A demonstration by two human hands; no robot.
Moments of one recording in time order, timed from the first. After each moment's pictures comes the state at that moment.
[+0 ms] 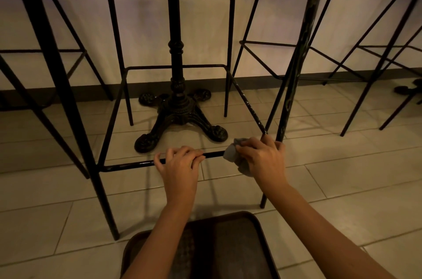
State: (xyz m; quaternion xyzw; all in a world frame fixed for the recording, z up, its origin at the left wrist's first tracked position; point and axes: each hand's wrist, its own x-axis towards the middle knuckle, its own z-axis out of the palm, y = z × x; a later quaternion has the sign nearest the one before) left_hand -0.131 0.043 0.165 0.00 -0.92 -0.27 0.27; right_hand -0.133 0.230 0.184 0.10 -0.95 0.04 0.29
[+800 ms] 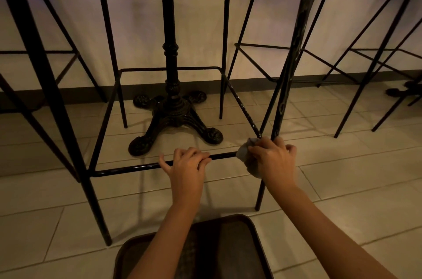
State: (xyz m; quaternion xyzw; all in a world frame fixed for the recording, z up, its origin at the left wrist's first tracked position) left_hand -0.137 0.067 0.164 -0.02 -0.92 -0.29 0.26; right_hand -0.123 0.248 0.205 0.00 -0.98 -0.01 0.19
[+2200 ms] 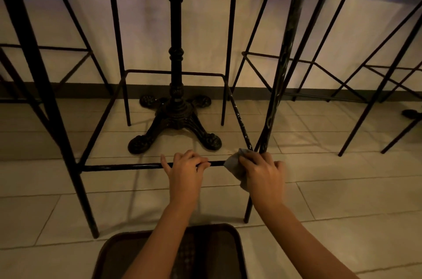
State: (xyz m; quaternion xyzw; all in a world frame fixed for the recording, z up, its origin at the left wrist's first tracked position) left_hand -0.139 0.101 0.179 0.03 -0.93 -0.31 0.19; right_hand -0.120 0.263 0.206 0.04 -0.99 0.00 0.16
